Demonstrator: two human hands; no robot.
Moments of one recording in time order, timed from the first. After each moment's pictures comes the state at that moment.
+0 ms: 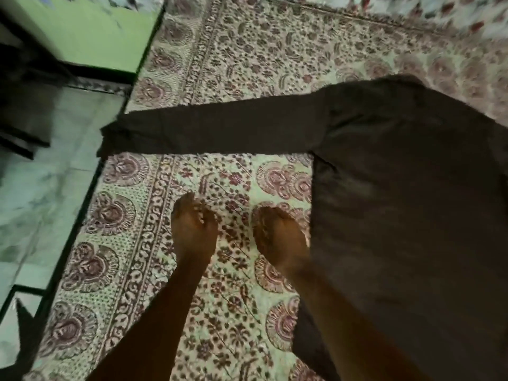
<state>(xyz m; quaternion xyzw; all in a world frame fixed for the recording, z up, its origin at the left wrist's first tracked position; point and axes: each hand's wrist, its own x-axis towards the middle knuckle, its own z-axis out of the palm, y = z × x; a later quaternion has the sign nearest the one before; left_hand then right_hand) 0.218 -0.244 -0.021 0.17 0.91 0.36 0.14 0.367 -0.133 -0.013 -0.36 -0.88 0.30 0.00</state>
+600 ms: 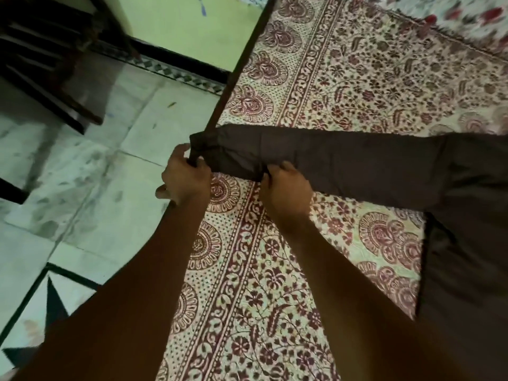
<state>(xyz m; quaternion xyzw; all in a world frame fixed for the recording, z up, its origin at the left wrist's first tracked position) -0.060 -0.250 -0.051 -0.06 0.92 0.37 0.09 0.071 -0.136 -0.044 -0.36 -0.91 0.17 0.06</state>
